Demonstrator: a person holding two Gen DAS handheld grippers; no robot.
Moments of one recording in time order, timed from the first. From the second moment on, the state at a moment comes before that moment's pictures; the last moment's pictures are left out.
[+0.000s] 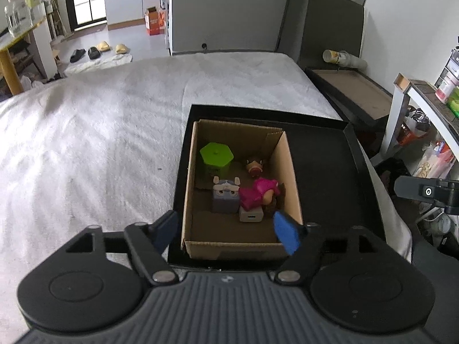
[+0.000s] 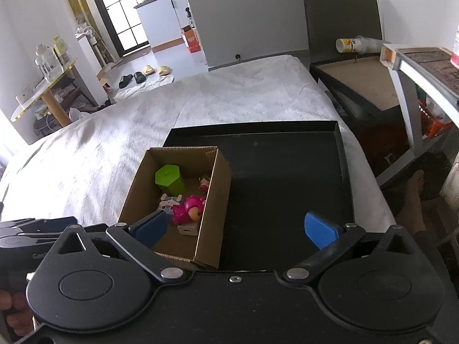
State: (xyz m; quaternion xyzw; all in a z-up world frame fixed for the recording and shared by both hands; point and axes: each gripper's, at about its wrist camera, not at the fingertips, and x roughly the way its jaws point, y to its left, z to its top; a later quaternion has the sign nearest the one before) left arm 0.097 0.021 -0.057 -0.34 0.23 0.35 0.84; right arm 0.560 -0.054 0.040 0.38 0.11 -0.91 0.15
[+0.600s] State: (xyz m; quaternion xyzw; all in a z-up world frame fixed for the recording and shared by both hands) left arm 0.061 -0.021 -0.019 -0.30 0.20 0.35 0.87; right arm 0.597 -0.039 0.059 0.37 0.11 -0.91 0.14
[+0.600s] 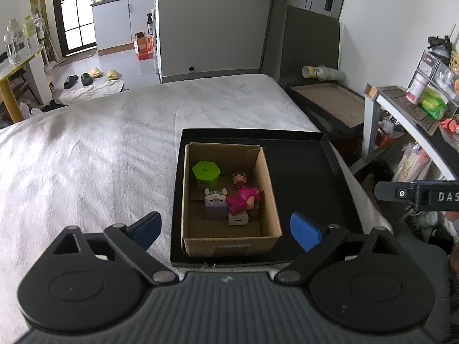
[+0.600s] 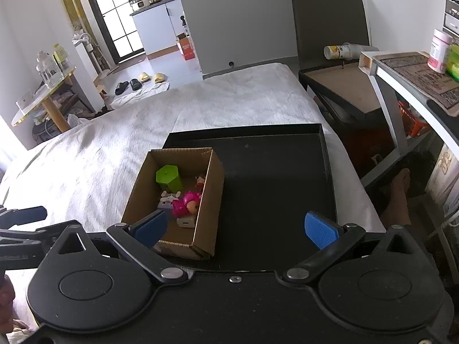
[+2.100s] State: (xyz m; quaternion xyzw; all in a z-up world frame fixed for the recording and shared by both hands) left arm 0.026 -0.062 -0.001 -0.29 0.18 0.35 0.87; right arm 0.647 -0.023 0.070 0.36 0.12 -0.92 0.14
